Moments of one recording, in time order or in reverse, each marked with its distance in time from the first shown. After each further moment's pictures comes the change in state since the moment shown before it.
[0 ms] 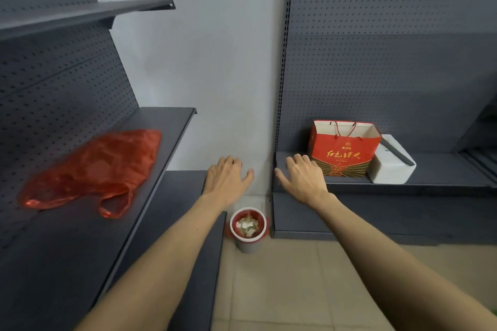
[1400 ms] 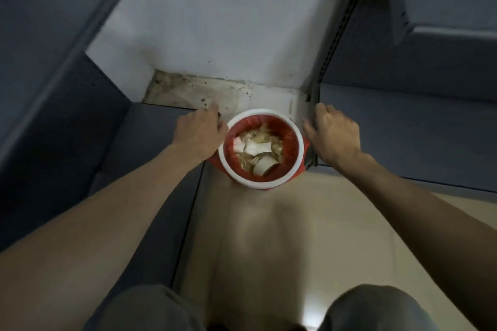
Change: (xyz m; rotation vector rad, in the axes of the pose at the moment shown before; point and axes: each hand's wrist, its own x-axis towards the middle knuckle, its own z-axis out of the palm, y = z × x) left_hand 0.197 -0.200 0.759 0.077 -0.292 -0.187; right_hand 0.216 0.130 0.792 0.010 -0.207 0.003
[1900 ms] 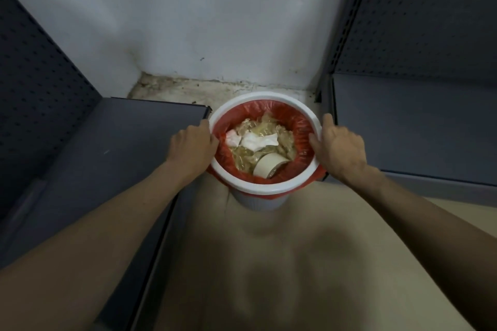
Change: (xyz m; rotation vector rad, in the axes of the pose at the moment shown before) left_hand 0.031 -0.019 0.193 -0.076 0.137 -0.052; right_hand 0.011 0.032 0.193 0.088 0.082 0.054
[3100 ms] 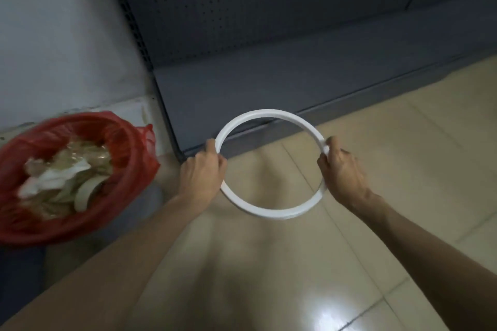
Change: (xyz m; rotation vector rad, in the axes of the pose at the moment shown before) left_hand -0.074 0.298 0.087 -0.273 -0.022 0.514; right_hand -0.227 0.259 -0.029 0.007 0.168 0.588
